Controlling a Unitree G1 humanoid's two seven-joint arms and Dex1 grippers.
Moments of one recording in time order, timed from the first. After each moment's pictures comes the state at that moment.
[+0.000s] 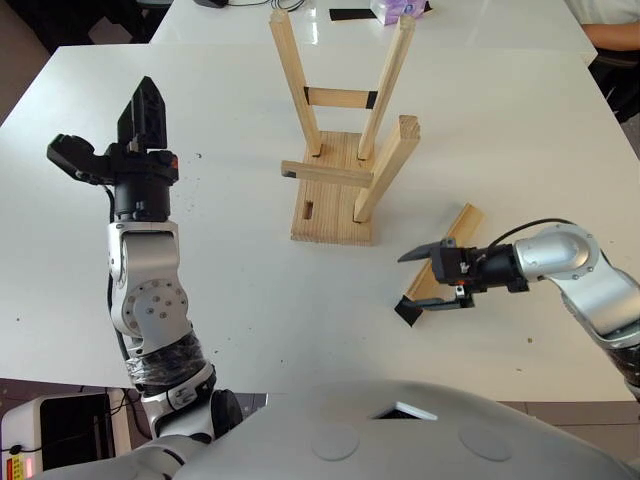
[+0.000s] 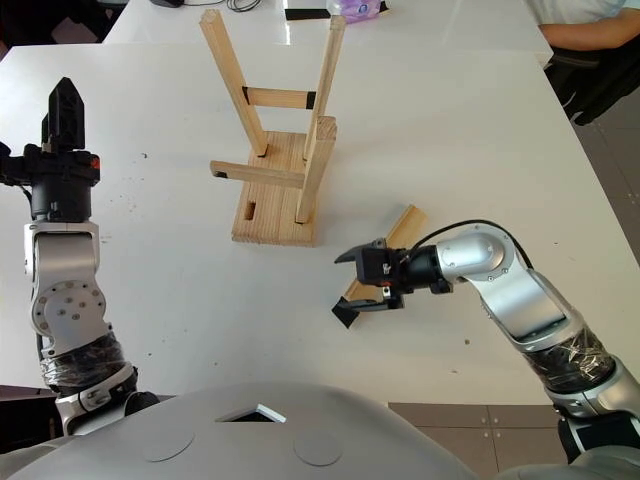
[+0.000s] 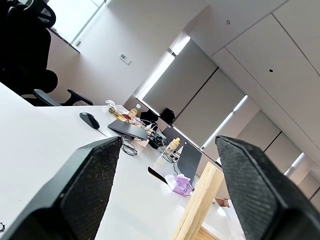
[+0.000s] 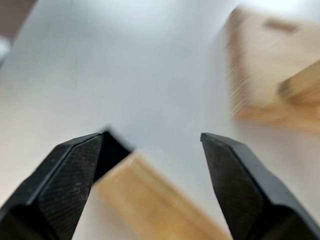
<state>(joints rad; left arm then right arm) -0.05 0.11 0.41 -0.40 -0.95 0.24 -0.08 -0.05 -0.92 0.37 -0.38 0.10 0.22 1.20</state>
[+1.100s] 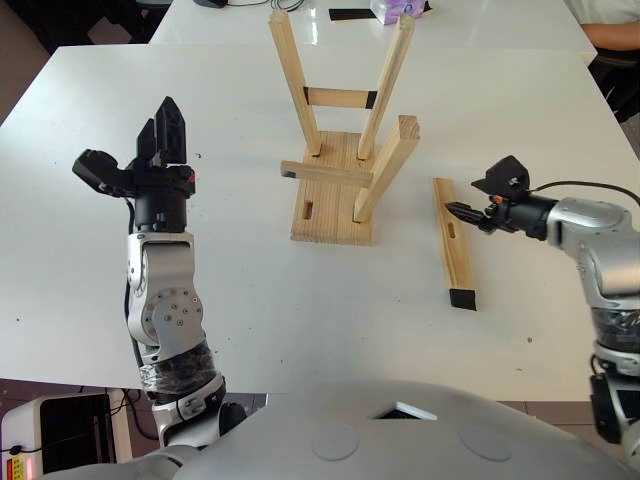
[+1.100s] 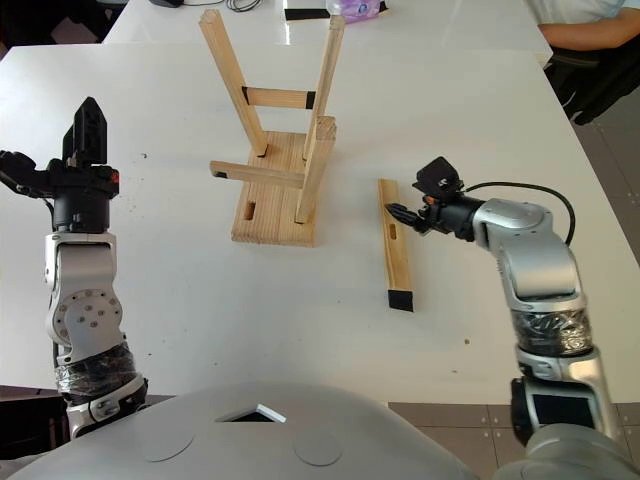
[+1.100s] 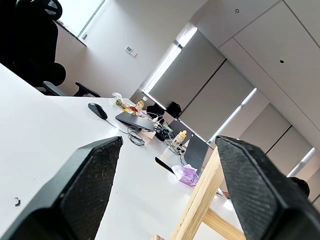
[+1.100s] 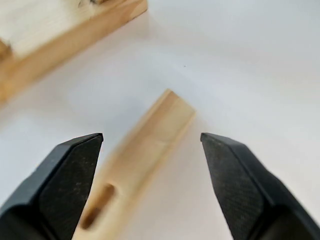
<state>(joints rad) 0.02 0.07 0.37 -0.40 -0.89 0.20 -0.09 -0.17 -0.53 -0.06 -0.37 0.19 1.09 0.62</state>
